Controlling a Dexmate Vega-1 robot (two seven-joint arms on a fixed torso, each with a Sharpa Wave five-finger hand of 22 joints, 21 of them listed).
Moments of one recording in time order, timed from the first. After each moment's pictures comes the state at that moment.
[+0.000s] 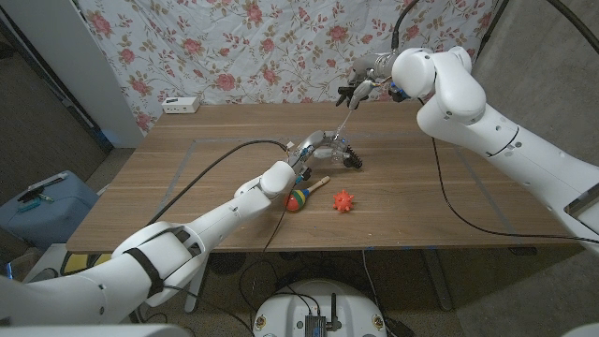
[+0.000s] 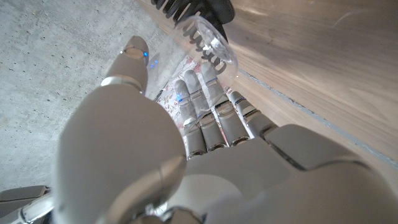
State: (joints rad) left arm 0.51 0.27 0.80 -0.96 0.01 -0.45 0.12; left_hand 1.05 -0.07 0.40 -0.21 0.22 0.68 -0.03 0.64 0.20 0.75 -0.10 0.56 0.55 0.89 -0.11 0.21 0.38 0.29 -0.04 0.19 0.16; right arm -0.33 -0.78 -0.76 -2.20 -0.83 -0.69 0.85; right_hand 0.96 0.05 0.26 -0.15 0.26 1.02 -0.21 0.31 0.20 0.99 -0.15 0.34 0.20 0.74 -0.08 0.24 0.21 0.63 -0.06 0.19 0.16
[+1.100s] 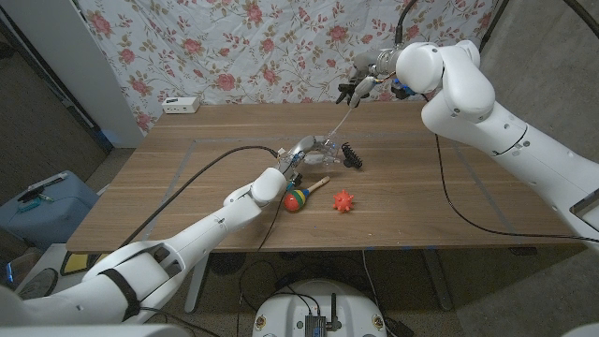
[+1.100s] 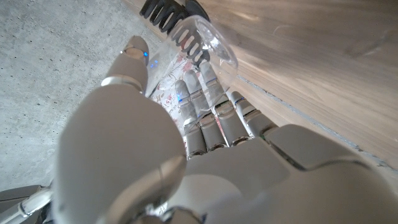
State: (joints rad) left arm 0.62 0.38 0.76 -1.17 0.04 -0.35 0.17; left_hand 1.05 -0.07 0.41 -0.22 0.22 0.68 -0.03 0.63 0.20 0.75 -0.10 0.56 0.55 0.89 -0.11 0.22 0.38 0.29 -0.04 0.19 0.16; right arm -0.33 -0.79 -0.74 -2.23 -0.82 -0.70 0.88; right_hand 0.96 0.05 0.26 -0.15 0.25 1.02 -0.21 0.30 0.20 1.00 -0.15 0.33 0.21 0.74 -0.08 0.23 0.21 0.63 -0.06 0.18 0.16
